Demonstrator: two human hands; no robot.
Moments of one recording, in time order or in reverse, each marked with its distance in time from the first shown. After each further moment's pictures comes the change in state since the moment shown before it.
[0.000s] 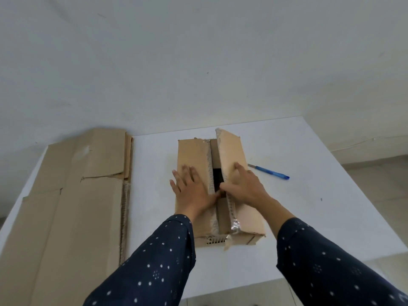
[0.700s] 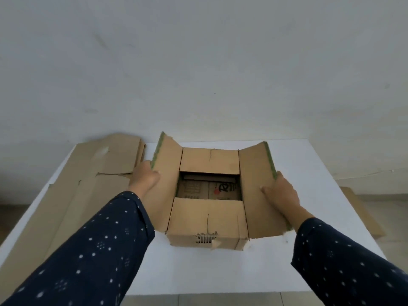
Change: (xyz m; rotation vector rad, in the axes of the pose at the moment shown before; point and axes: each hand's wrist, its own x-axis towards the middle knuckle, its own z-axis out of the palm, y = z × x) left_hand -0.024 -0.055 -0.109 -0.446 0.304 -0.283; right_hand 0.016 0.081 -0.082 -0.070 0.212 0.033
